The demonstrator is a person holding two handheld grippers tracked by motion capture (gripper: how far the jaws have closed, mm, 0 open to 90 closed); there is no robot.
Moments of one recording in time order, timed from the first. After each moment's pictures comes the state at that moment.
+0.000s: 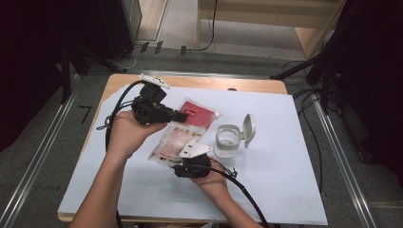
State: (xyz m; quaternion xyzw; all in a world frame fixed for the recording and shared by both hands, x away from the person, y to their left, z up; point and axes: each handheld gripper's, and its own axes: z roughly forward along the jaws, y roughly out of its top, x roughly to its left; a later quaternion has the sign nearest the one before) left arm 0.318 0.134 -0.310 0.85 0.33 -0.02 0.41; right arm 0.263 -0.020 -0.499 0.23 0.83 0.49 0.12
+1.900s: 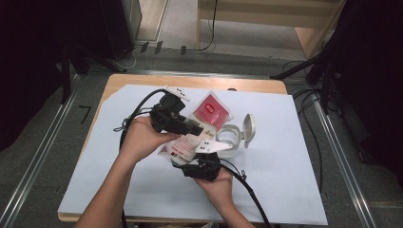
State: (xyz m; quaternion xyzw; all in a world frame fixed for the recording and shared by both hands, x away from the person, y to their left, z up) left arm 0.315 0.101 -0.328 0.88 0.29 -0.04 0.37; right arm 0.254 -0.050 -0.483 0.30 0.77 0.56 0.01
